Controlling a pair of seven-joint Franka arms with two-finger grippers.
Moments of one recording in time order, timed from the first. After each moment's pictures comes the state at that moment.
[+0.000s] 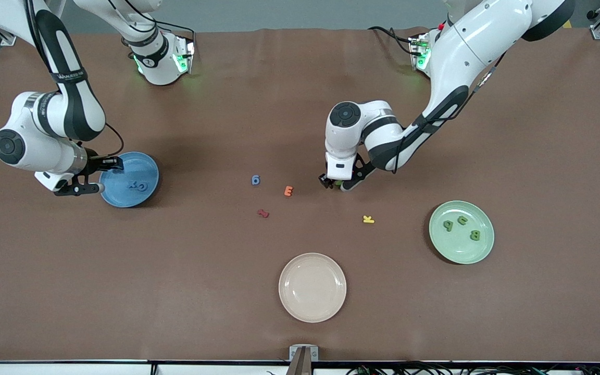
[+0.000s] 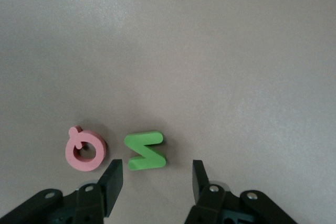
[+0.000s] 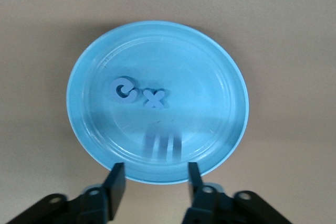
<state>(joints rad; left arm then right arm) -0.07 0.71 -0.73 -1.93 0.80 2.40 -1.95 -0.04 0.16 -0.08 -2.27 0.00 2.14 -0.20</state>
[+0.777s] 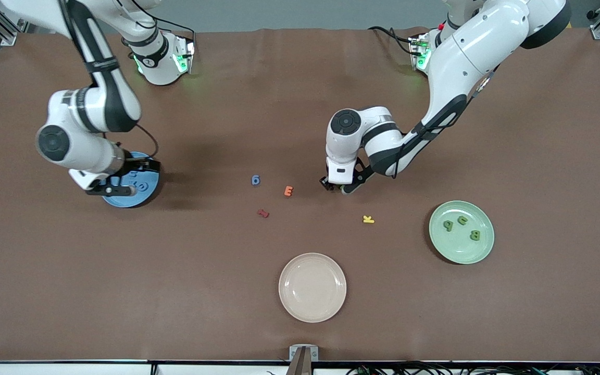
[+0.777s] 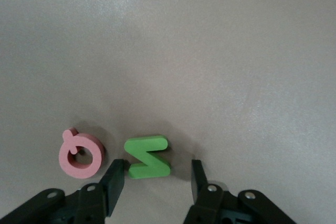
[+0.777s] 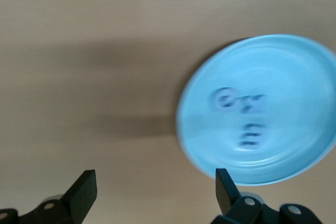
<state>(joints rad) -0.07 0.76 -0.72 -1.91 0.80 2.40 -1.95 0.21 0.14 -0.05 -2.24 0.08 2.16 0.17</state>
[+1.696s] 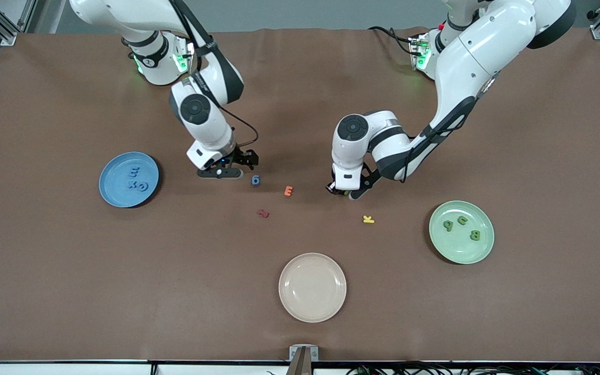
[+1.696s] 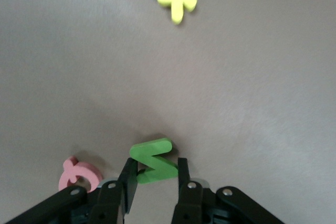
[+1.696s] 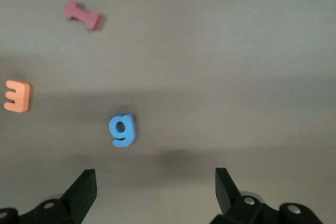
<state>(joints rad) -0.03 0.75 -0.72 -1.89 0.80 2.39 -1.95 0.69 0.33 -0.04 -2.25 0.15 2.61 0.56</state>
